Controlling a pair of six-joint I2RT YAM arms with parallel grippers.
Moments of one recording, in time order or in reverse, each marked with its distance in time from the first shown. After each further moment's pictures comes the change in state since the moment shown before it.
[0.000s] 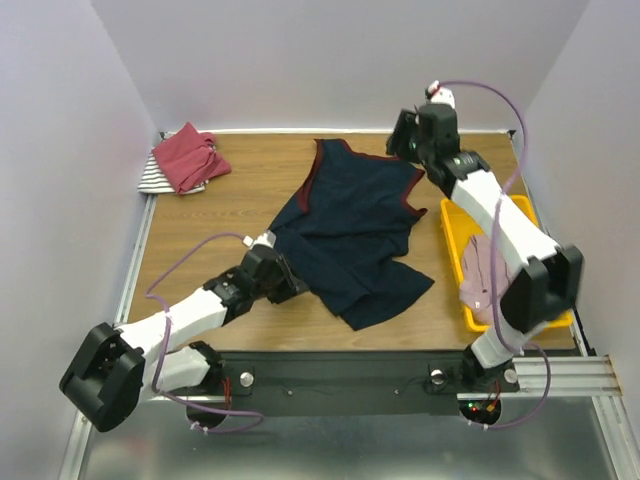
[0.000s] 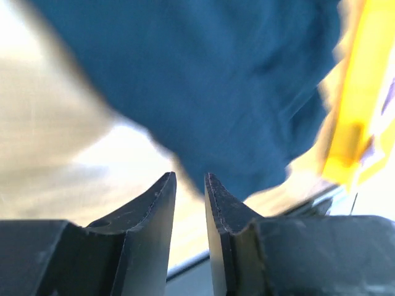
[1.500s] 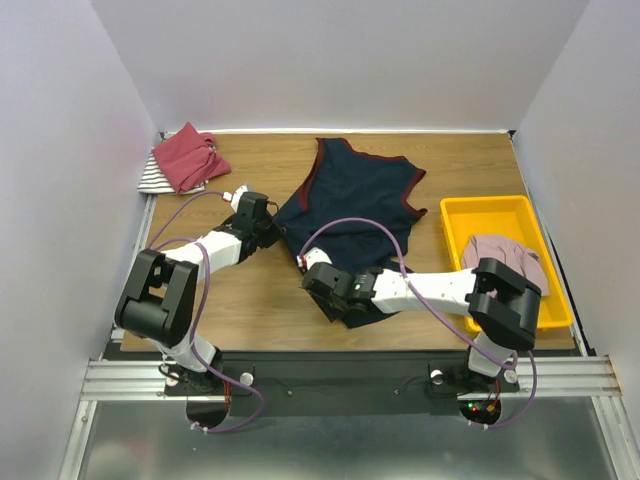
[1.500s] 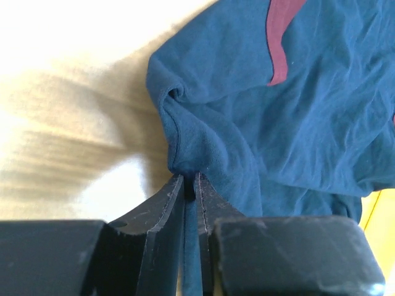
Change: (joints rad) left arm 0.280 0.485 0.298 0.143 -0.131 0.074; right arm 0.820 -0.074 -0.641 -0.054 0.138 -0.062
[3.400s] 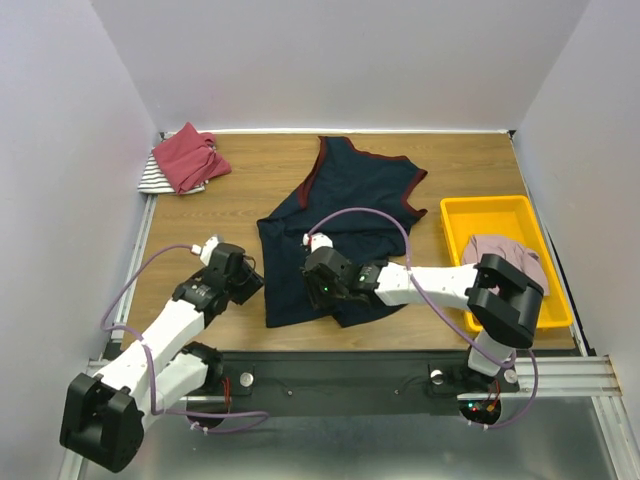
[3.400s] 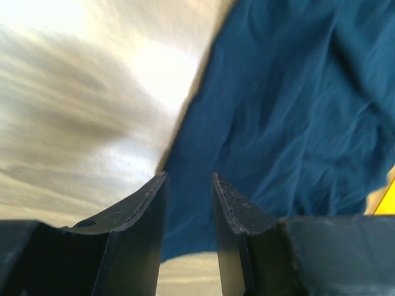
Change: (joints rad) left arm -0.017 -0.692 -0.311 -0.479 -0.064 -0.109; right arm -0.060 -0.001 -0.005 0.232 -0.165 0.210
